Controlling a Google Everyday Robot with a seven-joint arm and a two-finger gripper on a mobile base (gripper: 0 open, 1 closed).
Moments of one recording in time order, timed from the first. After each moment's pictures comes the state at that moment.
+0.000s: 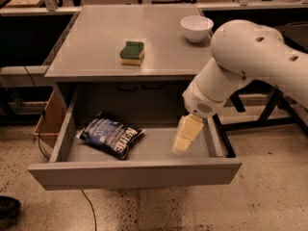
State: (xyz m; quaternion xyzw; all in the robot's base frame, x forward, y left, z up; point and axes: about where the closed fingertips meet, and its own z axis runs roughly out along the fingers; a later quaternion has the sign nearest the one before) arm 0.498 -0.078 0.799 -0.61 0.77 0.10 0.16
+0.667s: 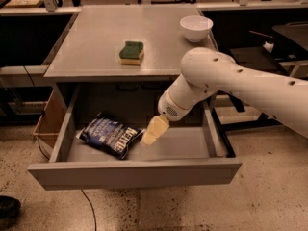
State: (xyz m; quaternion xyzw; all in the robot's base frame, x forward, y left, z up) arm 0.552 -0.006 0.732 -0.53 0.81 0.17 0.19
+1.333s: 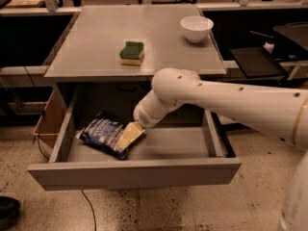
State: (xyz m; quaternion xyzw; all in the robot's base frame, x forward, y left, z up) arm 0.581 0.074 0.682 -0.52 0.81 0.19 0.22
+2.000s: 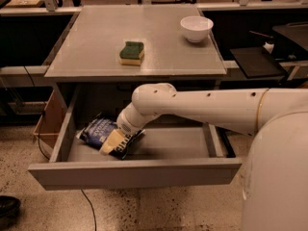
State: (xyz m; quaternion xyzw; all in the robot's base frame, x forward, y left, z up) arm 0.596 0.129 0.634 -0.51 0.80 0.19 0.24
